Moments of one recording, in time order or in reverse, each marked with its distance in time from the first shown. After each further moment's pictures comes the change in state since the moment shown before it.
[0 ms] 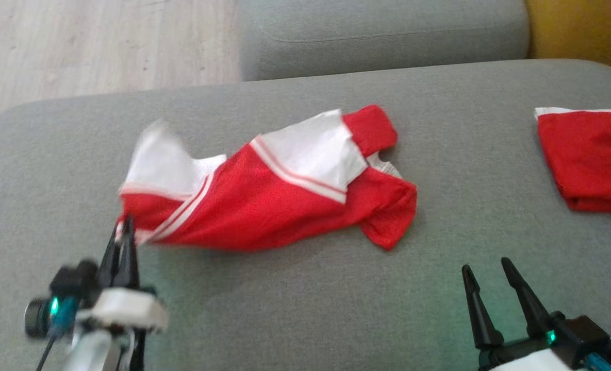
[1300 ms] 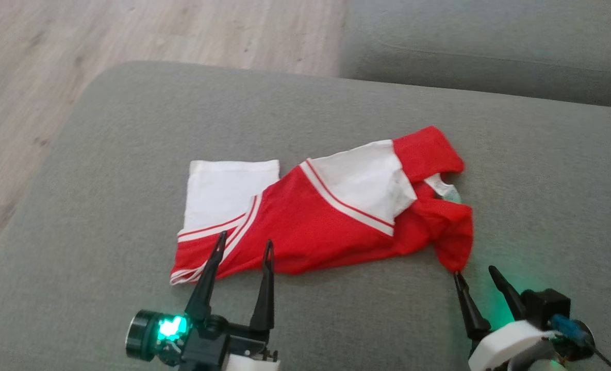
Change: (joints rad) left arm 0.266 -0.147 -0.182 -0.466 0.371 0.173 0.000; right arm -0.230 -0.022 0.051 0.476 0.039 0.000 0.000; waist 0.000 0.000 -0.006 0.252
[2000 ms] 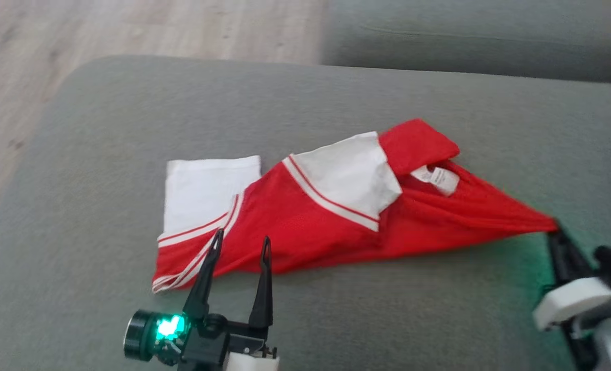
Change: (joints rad) left arm 0.000 -0.016 0.002 -0.007 0.018 0.024 0.000; right arm -0.111 -0.107 -0.155 0.021 -0.077 0.000 0.002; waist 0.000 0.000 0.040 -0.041
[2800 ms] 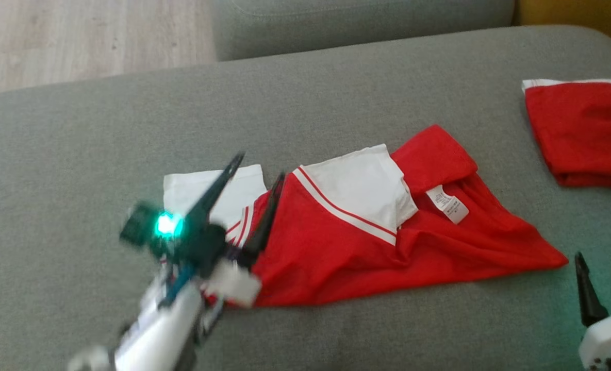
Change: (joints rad) left arm -0.317 0.081 -0.009 0.176 -0.020 -0.264 0.064; right arm 0.263 -0.011 -0.214 -0.357 -0.130 0.000 0.215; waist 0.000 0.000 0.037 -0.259
